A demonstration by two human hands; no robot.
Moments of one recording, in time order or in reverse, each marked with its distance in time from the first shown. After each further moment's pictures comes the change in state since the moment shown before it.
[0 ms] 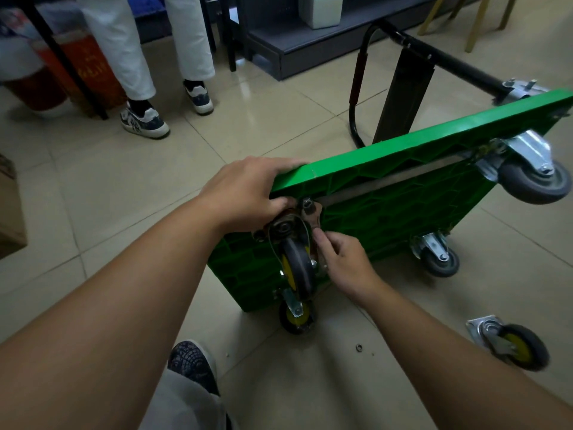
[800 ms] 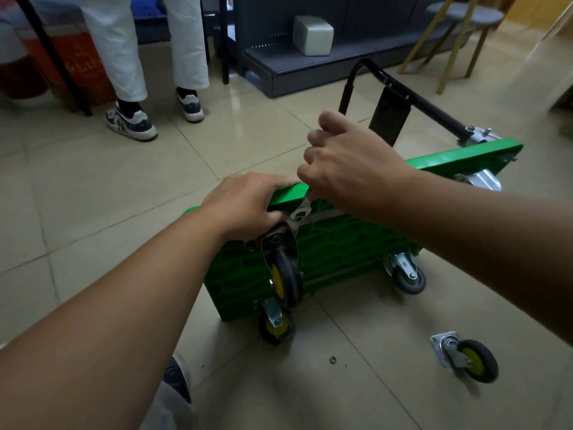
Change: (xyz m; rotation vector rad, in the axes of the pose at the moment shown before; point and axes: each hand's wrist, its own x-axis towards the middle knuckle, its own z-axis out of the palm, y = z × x) left_hand -0.003 0.003 0.000 -0.007 0.035 0.009; right_hand 0.025 -0.209 -0.069 -1.898 -0.104 -1.110
